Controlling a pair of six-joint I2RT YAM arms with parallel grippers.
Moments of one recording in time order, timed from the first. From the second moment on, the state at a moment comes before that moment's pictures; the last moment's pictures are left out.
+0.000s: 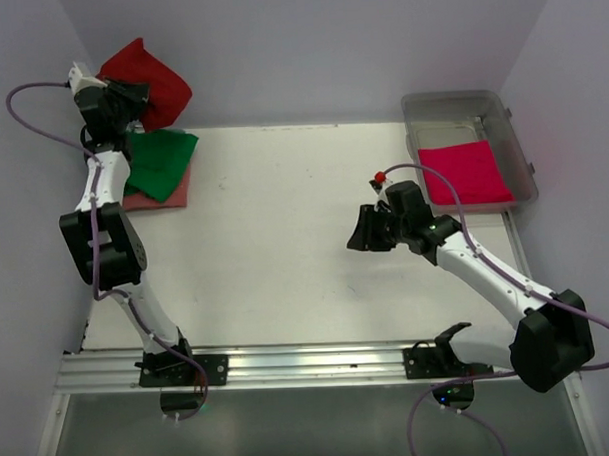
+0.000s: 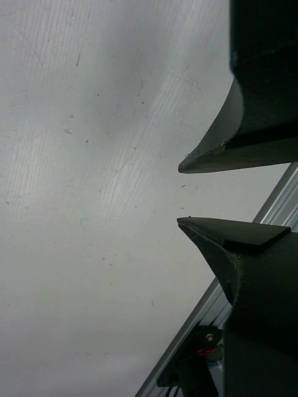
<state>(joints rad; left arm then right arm) 0.26 1.96 1.71 0.24 0.25 -0.81 0.48 1.23 0.86 -0.44 -0.25 0.50</state>
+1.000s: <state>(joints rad) 0.38 1.60 1.07 0.06 0.15 -1.15 0.48 1.14 0.81 -0.46 -0.23 0.49</state>
